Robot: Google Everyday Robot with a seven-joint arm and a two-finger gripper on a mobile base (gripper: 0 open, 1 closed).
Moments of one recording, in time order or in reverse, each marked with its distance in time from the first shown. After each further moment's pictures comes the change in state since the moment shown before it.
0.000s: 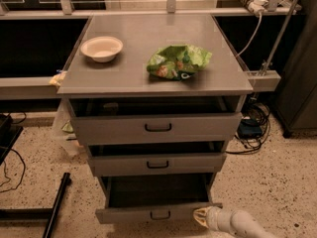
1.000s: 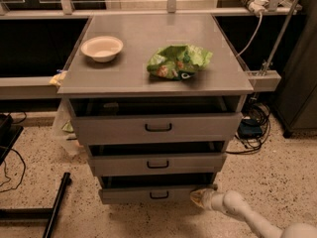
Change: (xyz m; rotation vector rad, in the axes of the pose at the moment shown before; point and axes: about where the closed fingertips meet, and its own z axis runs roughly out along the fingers) arm 0.029 -0.071 0.055 0.053 0.005 0.024
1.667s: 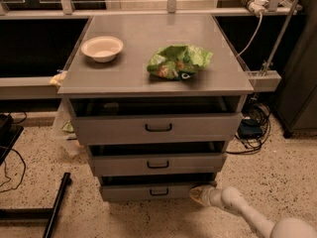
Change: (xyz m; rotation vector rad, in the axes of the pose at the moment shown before) arm 0.005 -0.021 0.018 0.002 0.008 0.008
